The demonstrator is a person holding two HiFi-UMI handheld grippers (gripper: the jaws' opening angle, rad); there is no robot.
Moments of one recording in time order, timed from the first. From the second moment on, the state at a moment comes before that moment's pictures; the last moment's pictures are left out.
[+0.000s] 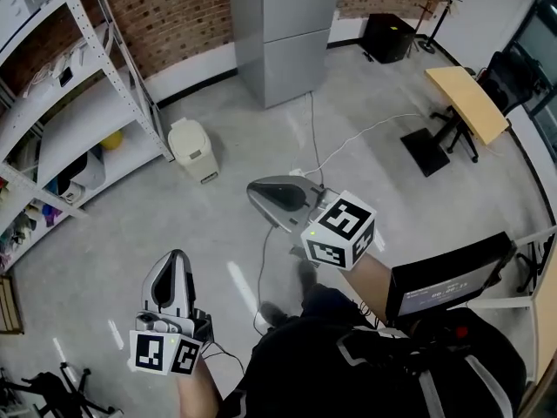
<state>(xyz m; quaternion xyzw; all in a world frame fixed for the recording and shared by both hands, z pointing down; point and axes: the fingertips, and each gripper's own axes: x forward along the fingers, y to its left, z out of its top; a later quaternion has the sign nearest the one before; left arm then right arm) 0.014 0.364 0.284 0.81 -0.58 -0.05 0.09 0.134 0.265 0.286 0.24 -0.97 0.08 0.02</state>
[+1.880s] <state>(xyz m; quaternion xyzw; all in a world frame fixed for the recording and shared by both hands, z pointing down) 0.163 0.480 0.260 0.81 -0.58 -0.06 0.06 0.286 0.394 0.274 0.24 -0.97 0.04 0.03</state>
